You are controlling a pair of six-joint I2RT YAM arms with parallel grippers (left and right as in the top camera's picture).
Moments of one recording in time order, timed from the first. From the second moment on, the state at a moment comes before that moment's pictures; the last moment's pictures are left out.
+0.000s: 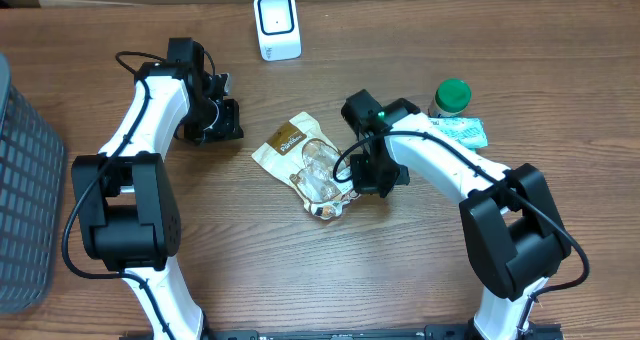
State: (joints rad) left arm 0.00 2.05 1.54 -0.96 0.26 -0.05; right arm 0.53 1.96 1.36 -1.03 -0.06 0.44
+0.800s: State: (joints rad) left arm 0.00 2.05 1.54 -0.96 0.26 -0.05; right arm 0.50 1.96 1.29 -0.43 0.00 0.23
